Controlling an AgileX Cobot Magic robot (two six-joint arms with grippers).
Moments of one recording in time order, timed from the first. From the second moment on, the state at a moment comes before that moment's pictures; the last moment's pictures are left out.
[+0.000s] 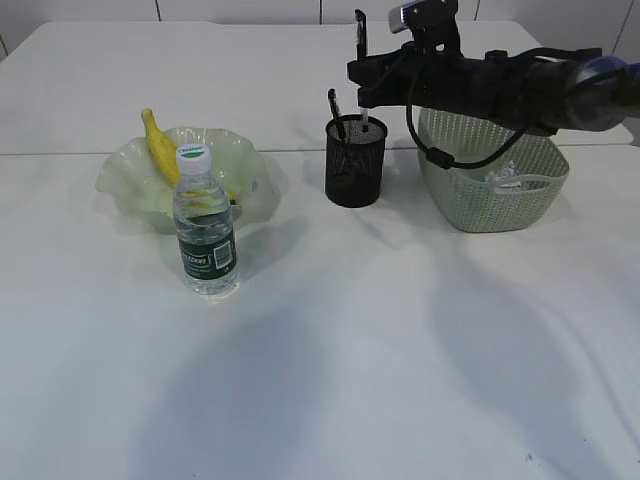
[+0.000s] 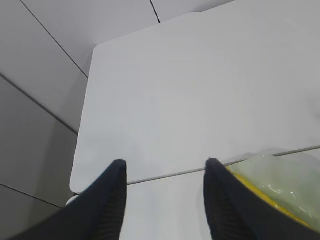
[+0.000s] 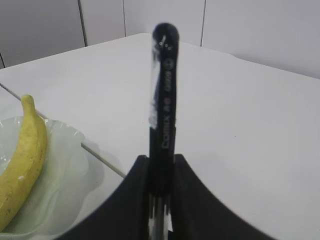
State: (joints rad) left arm -0.35 1.86 -2.17 0.57 1.03 -0.26; right arm 0.11 2.38 -1.88 -1.18 -0.56 0.94
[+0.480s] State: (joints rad) left arm -0.35 1.86 -2.17 0.57 1.03 -0.26; right arm 0.11 2.42 -1.91 -1.17 -0.53 0.94
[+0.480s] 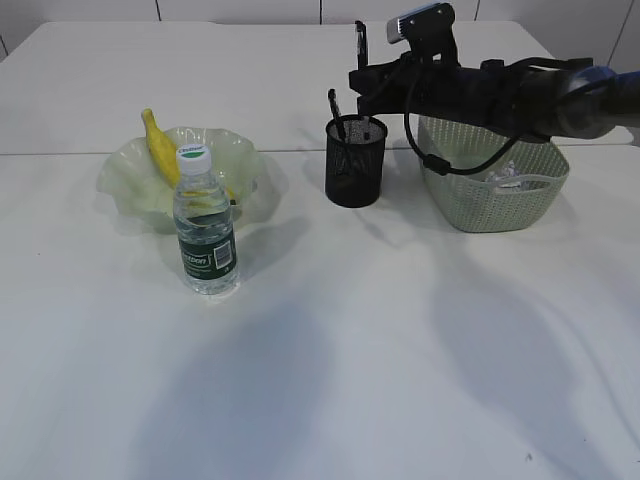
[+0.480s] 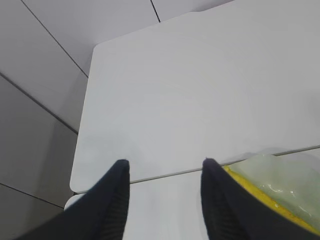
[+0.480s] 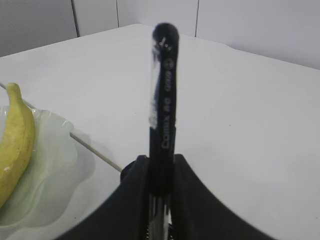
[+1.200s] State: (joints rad) left arm -0.35 1.86 -2.17 0.57 1.04 -0.26; right arm 0.12 2.45 -1.92 -1.17 -0.53 0.95
